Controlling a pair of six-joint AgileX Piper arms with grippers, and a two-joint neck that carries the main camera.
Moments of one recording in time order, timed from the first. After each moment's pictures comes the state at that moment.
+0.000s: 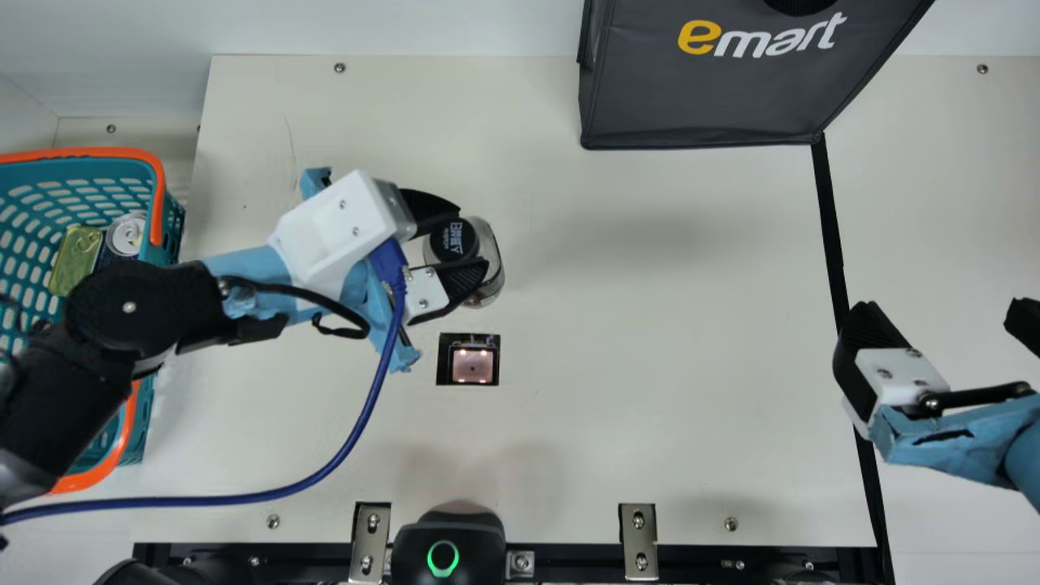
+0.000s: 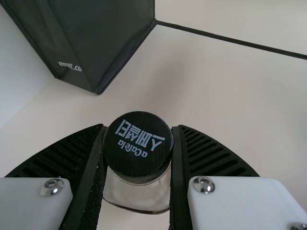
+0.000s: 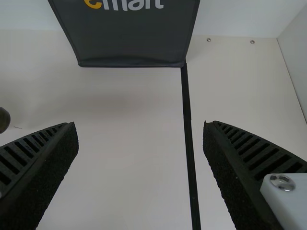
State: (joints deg) left arm -24.7 77.6 -54.8 -60.6 36.4 81.0; right arm 0.6 42.7 -69.8 -0.7 70.0 -2.3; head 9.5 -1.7
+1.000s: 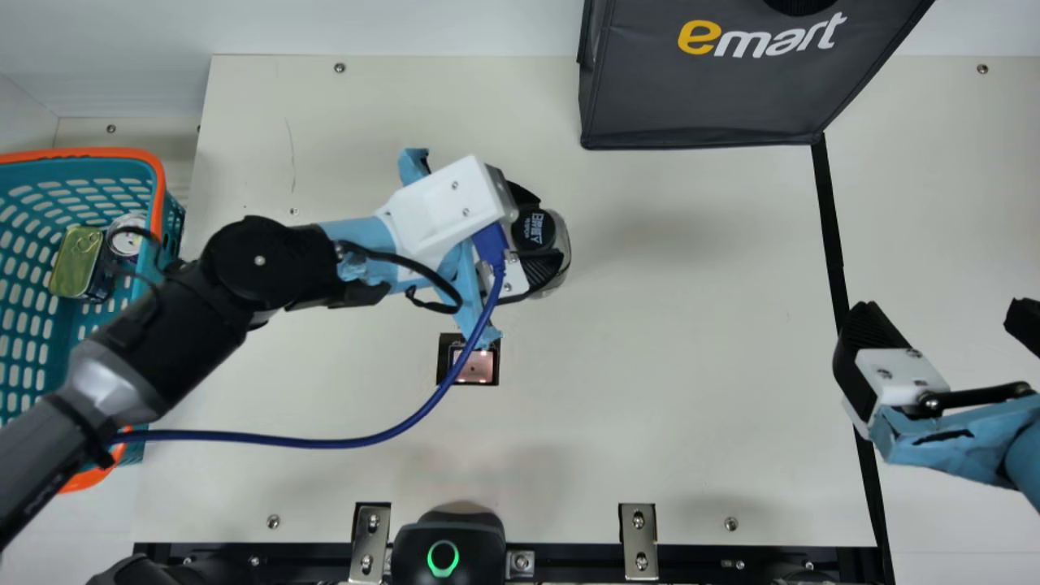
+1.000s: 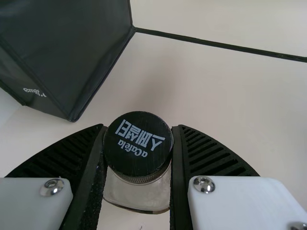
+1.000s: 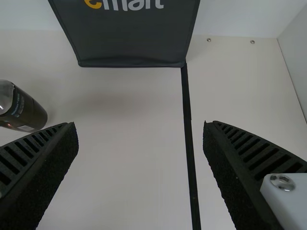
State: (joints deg) left arm -33.7 89.5 -63.5 -61.6 31.7 82.0; right arm 0.6 42.7 -69.8 -0.7 70.0 -2.3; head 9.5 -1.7
